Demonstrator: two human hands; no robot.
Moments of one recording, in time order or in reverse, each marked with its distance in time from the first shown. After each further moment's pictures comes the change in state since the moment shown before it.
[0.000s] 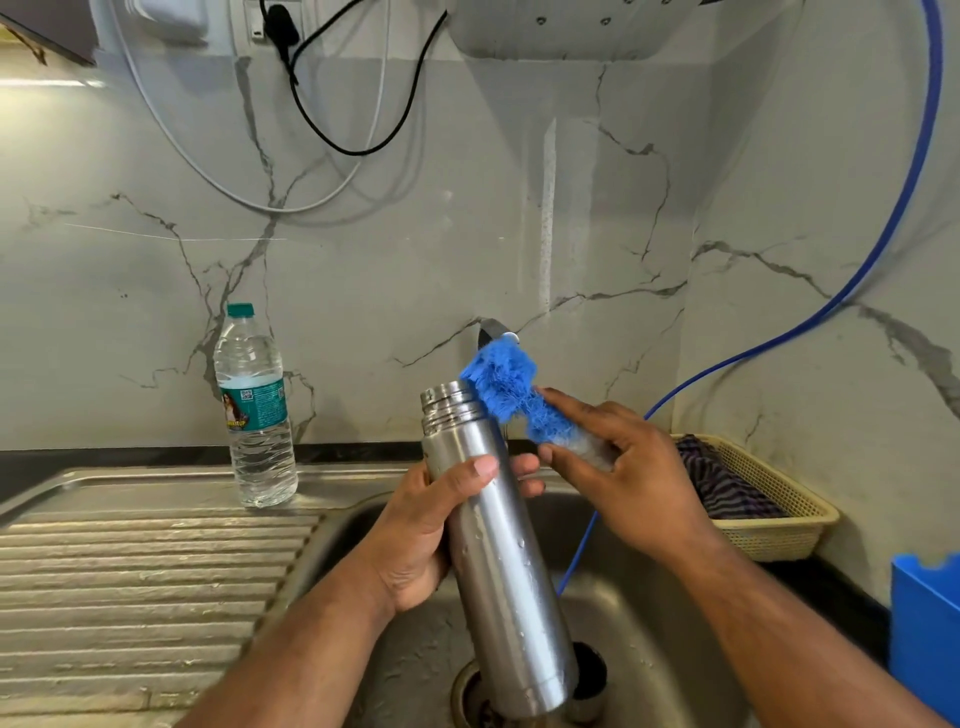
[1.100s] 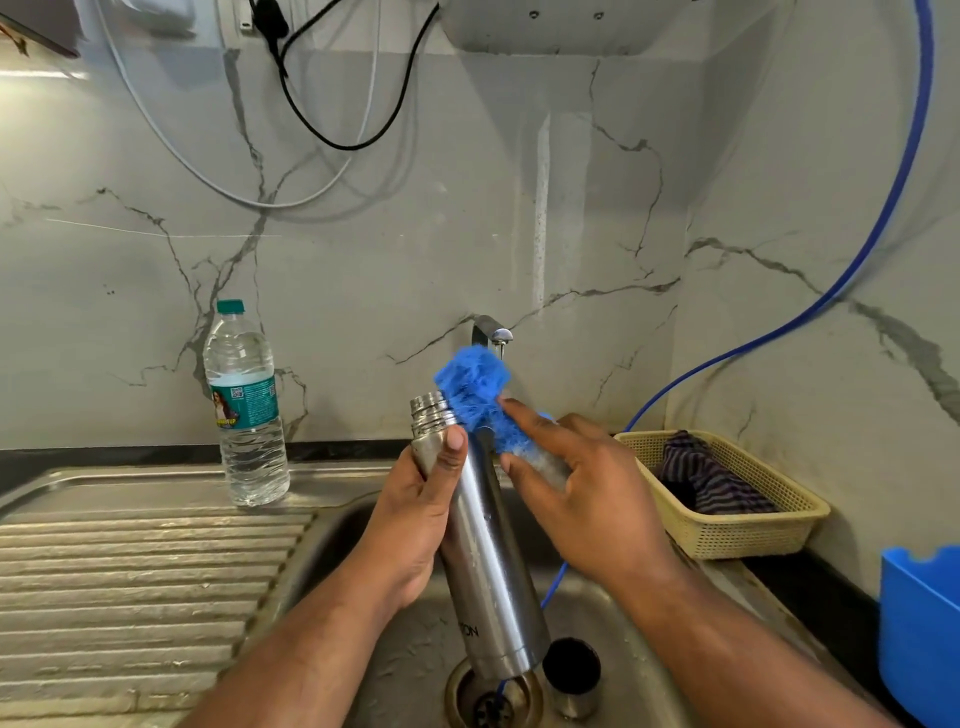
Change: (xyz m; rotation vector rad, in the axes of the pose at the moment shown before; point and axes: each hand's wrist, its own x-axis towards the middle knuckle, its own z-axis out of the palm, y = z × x) left_hand 0.009 -0.005 0.005 0.111 0.321 0.048; right_hand -0.017 -0.021 0.026 -0.280 -0.014 0.007
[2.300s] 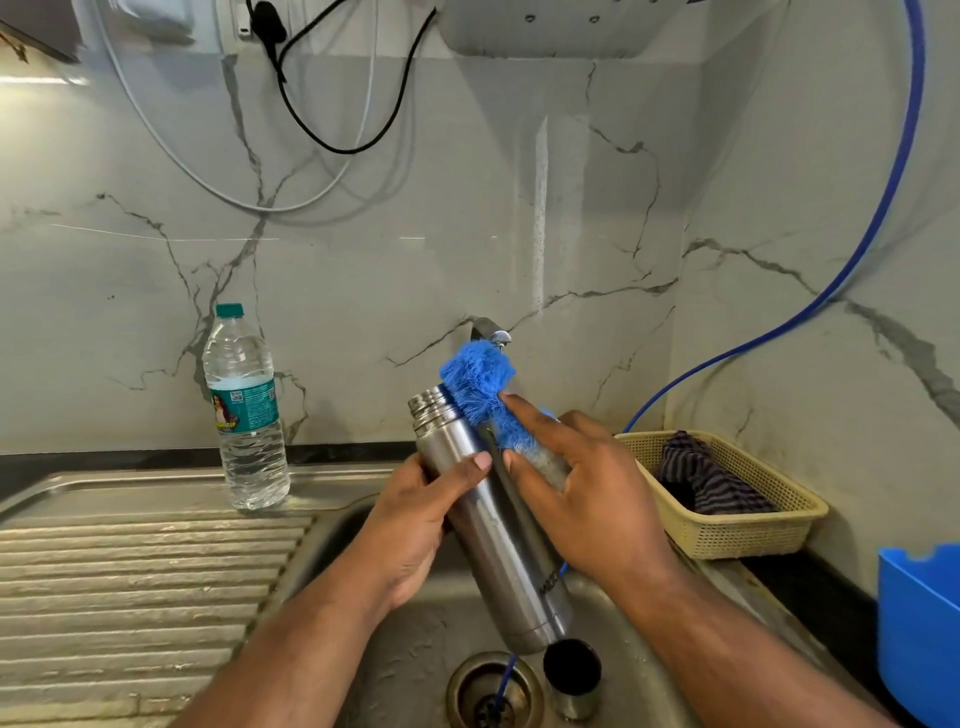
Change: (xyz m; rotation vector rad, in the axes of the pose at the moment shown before) left_hand -0.002 0.005 -0.003 -0.056 -0.101 -0.059; right_hand 0.000 -0.004 -0.004 -0.009 0.009 0.033
